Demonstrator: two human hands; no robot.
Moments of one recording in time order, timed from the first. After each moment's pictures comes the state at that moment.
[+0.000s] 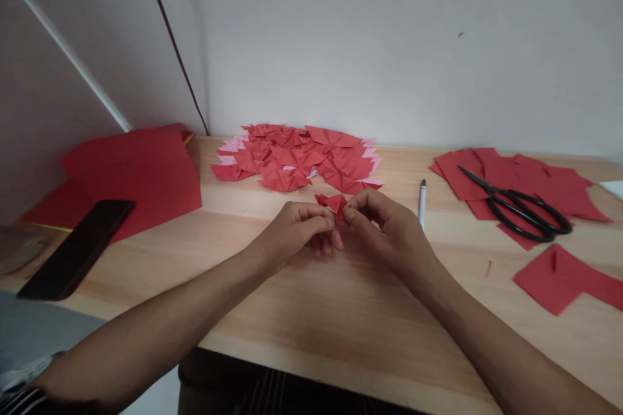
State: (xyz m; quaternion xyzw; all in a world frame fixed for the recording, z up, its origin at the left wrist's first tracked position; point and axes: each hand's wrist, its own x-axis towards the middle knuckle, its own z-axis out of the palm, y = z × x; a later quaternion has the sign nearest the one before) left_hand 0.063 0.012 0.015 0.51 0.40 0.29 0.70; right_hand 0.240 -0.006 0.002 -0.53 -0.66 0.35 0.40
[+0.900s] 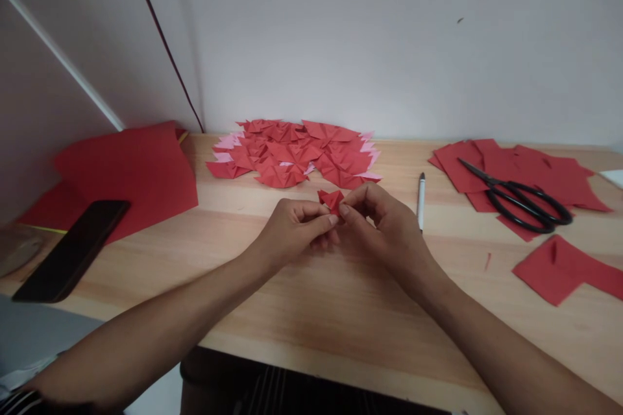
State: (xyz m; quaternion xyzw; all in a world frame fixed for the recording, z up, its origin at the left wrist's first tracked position) left_hand 0.063 0.007 0.013 0.56 0.41 0.33 0.64; right_hand 0.232 -0.011 0.005 -0.54 -0.65 0.32 0.43
